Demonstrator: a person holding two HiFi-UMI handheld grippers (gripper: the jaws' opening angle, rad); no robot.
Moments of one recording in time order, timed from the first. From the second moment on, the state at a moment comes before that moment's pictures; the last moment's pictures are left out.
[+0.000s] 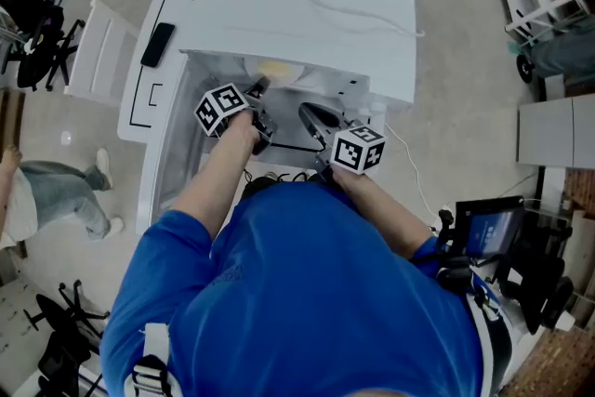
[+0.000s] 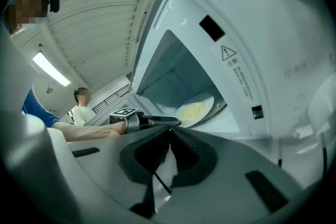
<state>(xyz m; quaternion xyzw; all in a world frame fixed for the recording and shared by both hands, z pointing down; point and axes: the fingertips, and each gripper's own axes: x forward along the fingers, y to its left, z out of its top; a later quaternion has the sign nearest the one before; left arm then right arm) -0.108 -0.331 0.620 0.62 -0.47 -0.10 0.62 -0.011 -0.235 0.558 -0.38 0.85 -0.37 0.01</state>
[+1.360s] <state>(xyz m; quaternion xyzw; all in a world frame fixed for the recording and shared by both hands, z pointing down) -0.126 -0.309 0.598 0.60 -0.42 -0.29 0.62 -0.006 -0.226 0.560 -0.37 0.85 -0.38 0.01</state>
